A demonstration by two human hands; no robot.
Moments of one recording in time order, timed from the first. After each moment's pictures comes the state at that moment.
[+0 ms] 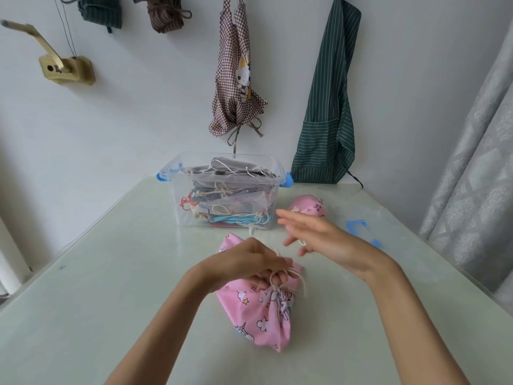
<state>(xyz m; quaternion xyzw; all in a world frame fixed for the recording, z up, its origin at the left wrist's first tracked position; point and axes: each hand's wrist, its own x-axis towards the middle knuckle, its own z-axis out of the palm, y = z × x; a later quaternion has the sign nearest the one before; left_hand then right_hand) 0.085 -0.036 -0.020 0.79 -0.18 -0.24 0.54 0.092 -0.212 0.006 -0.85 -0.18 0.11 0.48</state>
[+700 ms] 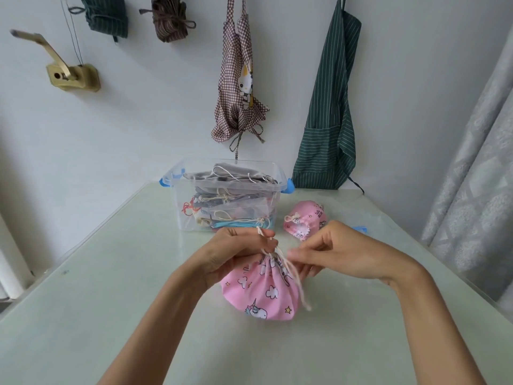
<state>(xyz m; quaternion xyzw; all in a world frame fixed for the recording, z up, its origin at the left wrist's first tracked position) 0.100 -0.018 -0.018 0.65 -0.06 -0.16 0.74 0.073 -0.223 0.026 -0.86 -0.23 0.15 0.44</state>
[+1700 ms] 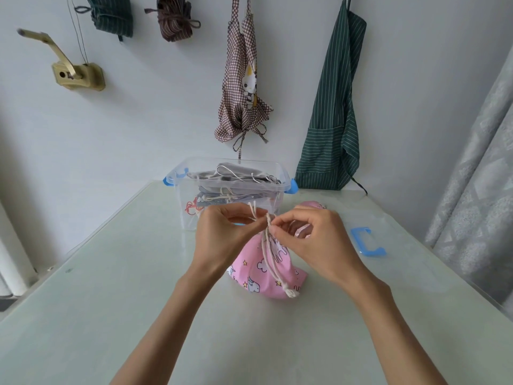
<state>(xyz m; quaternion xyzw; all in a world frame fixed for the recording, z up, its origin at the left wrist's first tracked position) 0.093 -0.018 -0.011 0.76 -0.11 0.24 0.60 0.089 -0.183 0.003 -0.83 -0.26 -0.23 0.44</state>
